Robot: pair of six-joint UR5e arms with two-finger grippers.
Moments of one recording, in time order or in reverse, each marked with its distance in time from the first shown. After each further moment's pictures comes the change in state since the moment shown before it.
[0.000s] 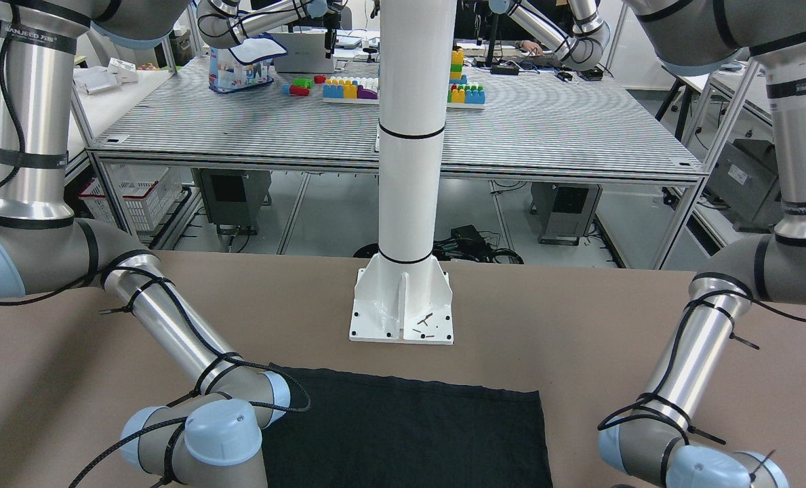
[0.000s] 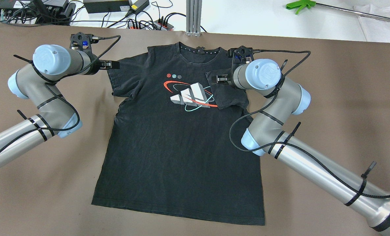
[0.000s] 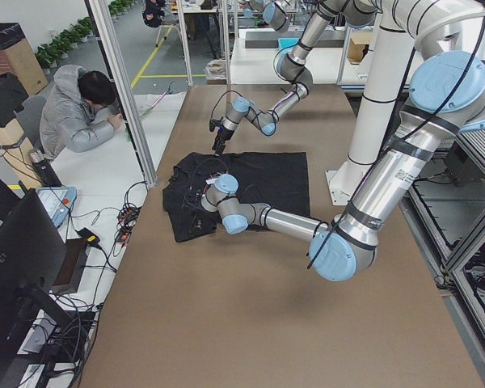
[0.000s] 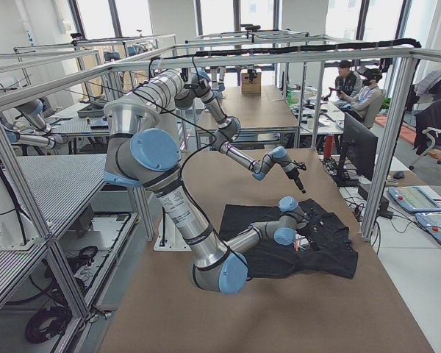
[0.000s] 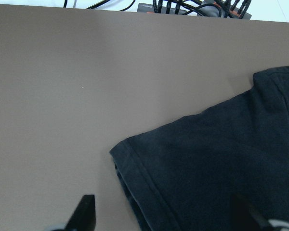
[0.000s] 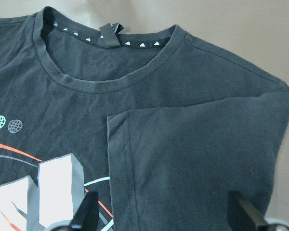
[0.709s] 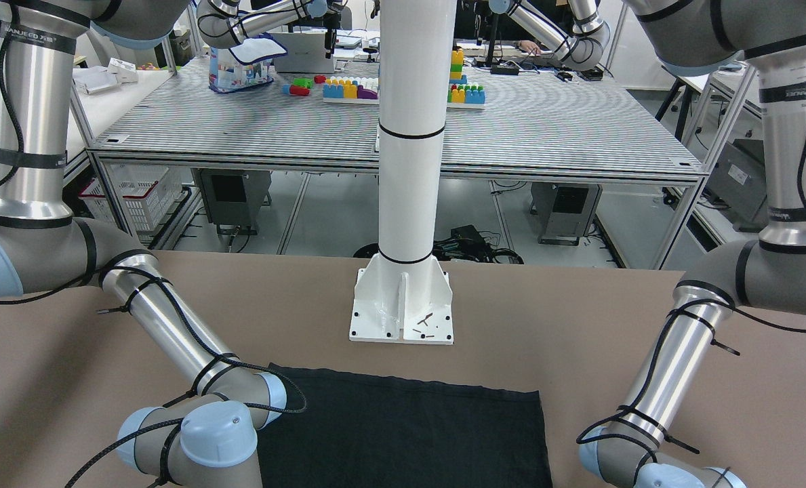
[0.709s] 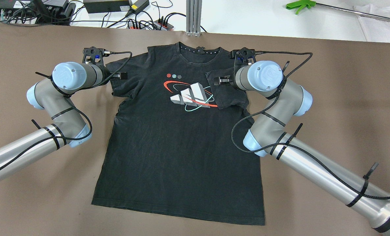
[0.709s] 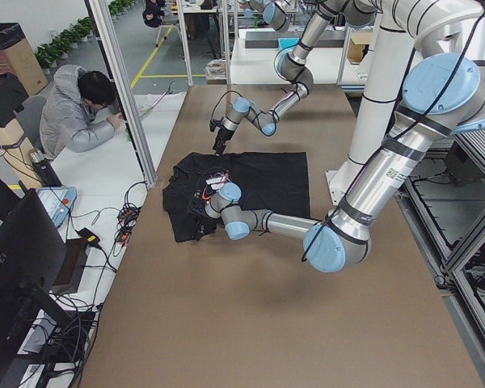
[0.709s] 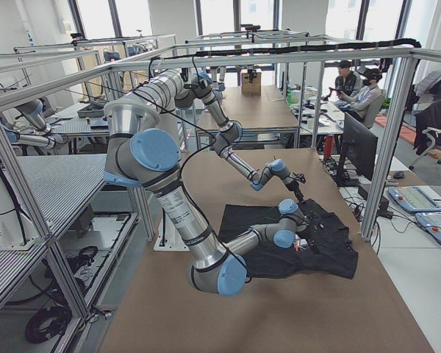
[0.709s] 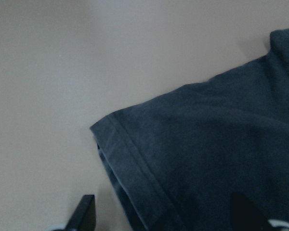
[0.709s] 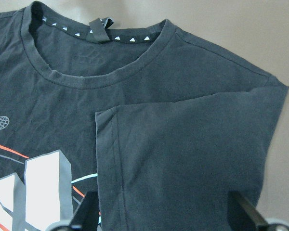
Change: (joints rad) left arm 0.064 -0.041 0.140 -0.093 0.082 -0.002; right arm 0.000 -0.012 0.000 0.002 -0.005 0.000
